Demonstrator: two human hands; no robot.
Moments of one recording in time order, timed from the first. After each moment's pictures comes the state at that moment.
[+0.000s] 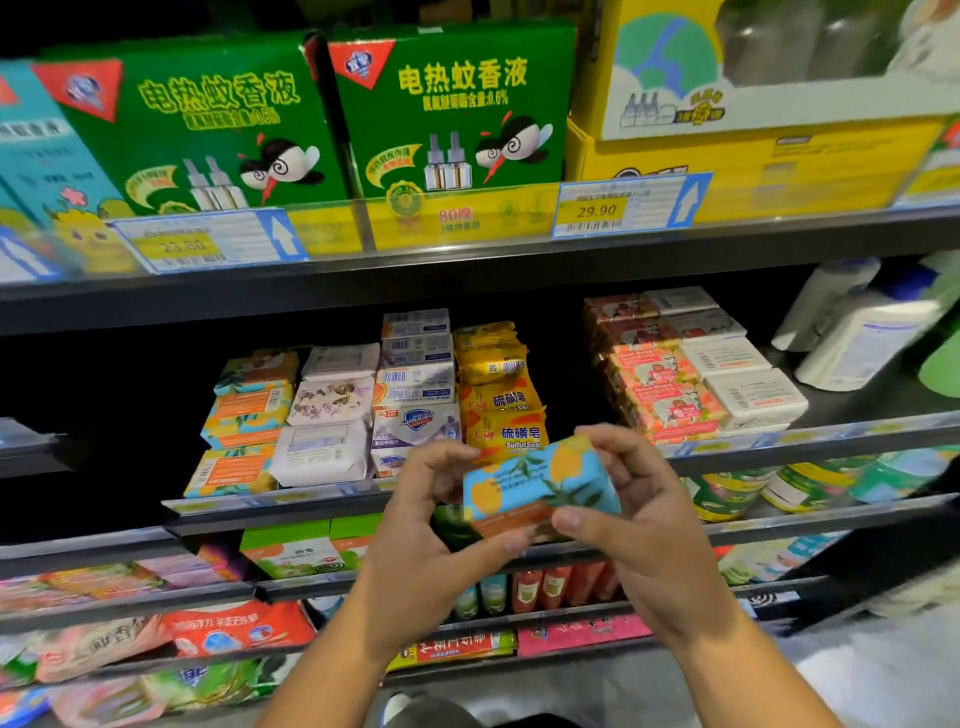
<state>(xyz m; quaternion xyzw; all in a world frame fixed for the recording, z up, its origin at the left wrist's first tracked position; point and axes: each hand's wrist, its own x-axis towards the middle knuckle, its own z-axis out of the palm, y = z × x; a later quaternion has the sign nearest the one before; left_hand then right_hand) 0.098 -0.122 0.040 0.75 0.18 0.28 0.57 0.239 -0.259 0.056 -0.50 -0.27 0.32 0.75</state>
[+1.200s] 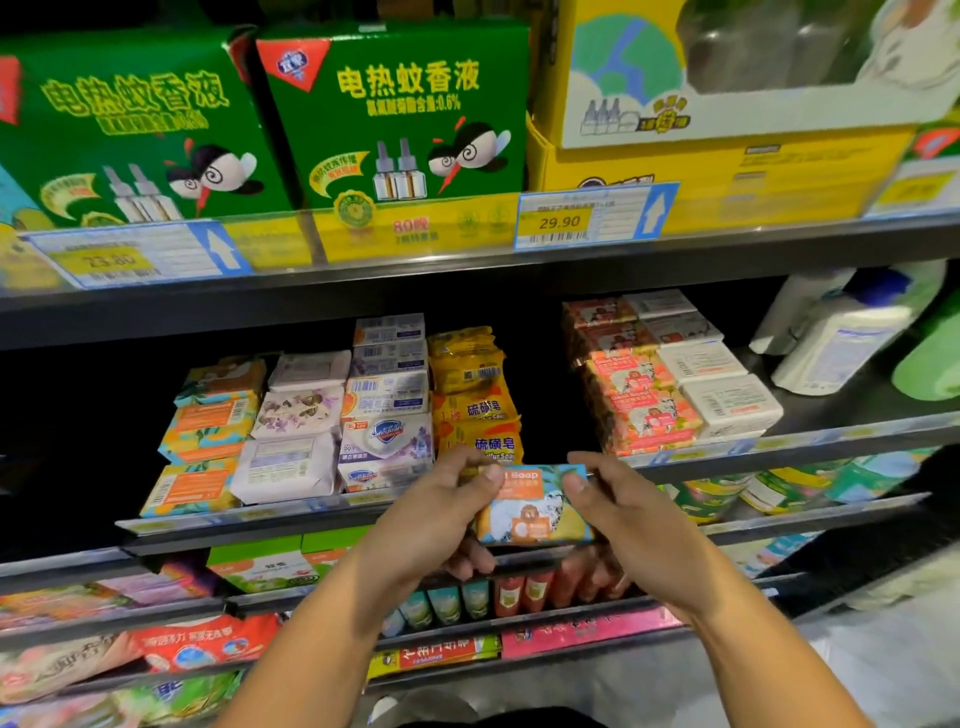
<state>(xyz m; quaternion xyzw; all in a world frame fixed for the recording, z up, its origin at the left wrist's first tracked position) 0.155 -0.109 0.049 0.67 0.32 0.03 0.67 0.286 -0.267 0.052 -0.73 -0.25 0.39 0.50</state>
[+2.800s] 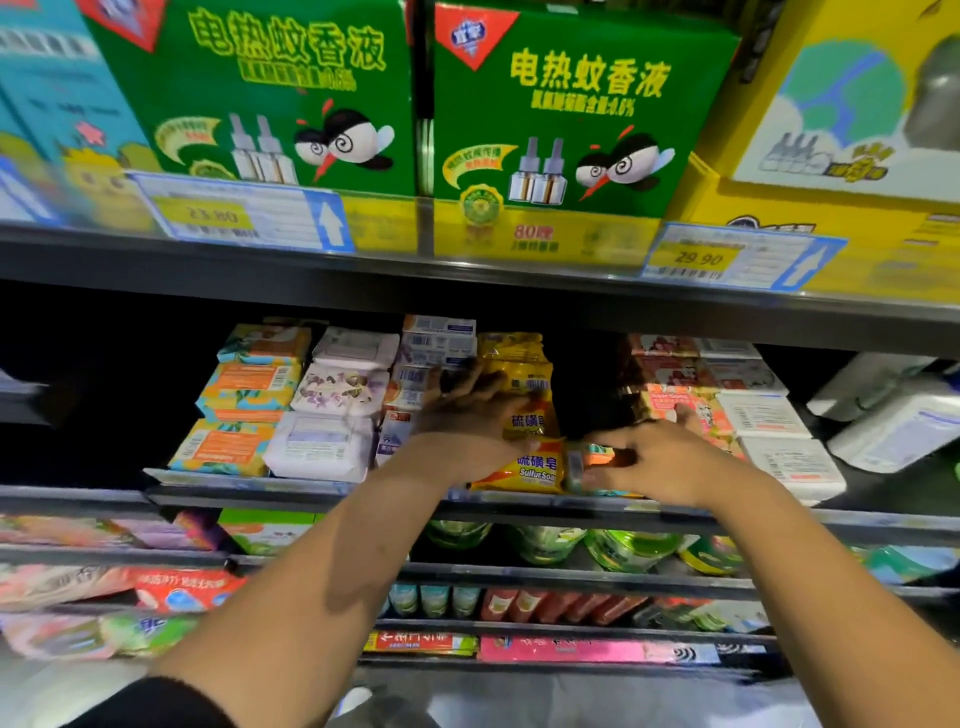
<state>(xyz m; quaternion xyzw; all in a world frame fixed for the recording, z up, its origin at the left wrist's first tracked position) 0.222 -0.001 -0.002 0.97 0.24 -0.03 0.08 0.397 -0.179 0.044 -0.83 -0.52 0.18 -0.03</state>
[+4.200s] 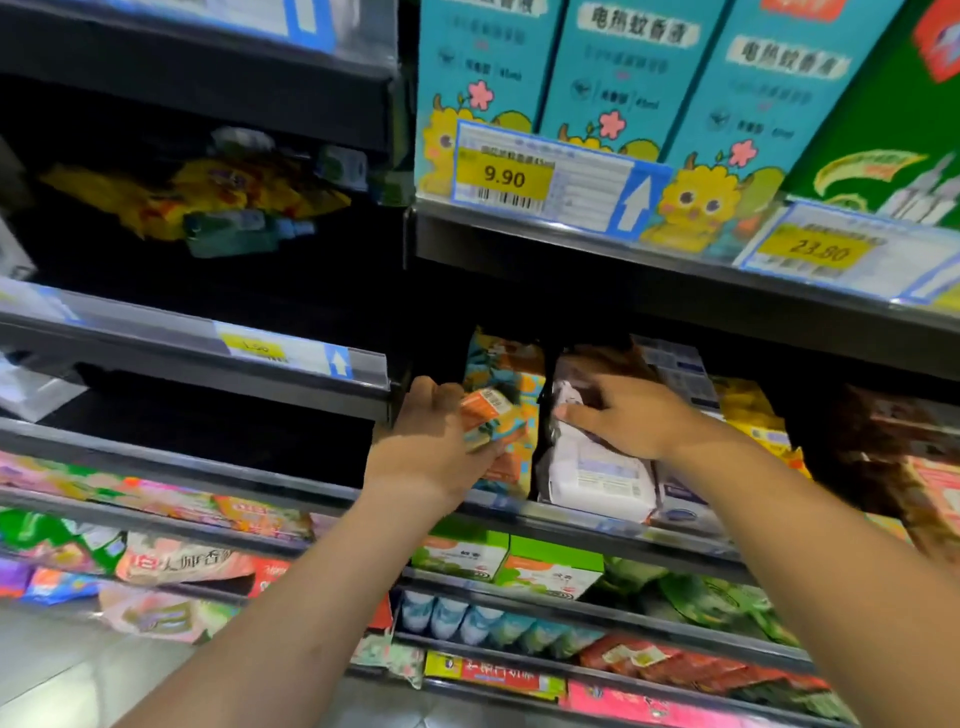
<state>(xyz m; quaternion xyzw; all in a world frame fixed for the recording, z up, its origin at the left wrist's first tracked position) -0.034 0.137 -0.008 0.85 0.48 0.11 0.20 0.191 0.066 0.044 -0.79 -0.60 0.11 0.04</state>
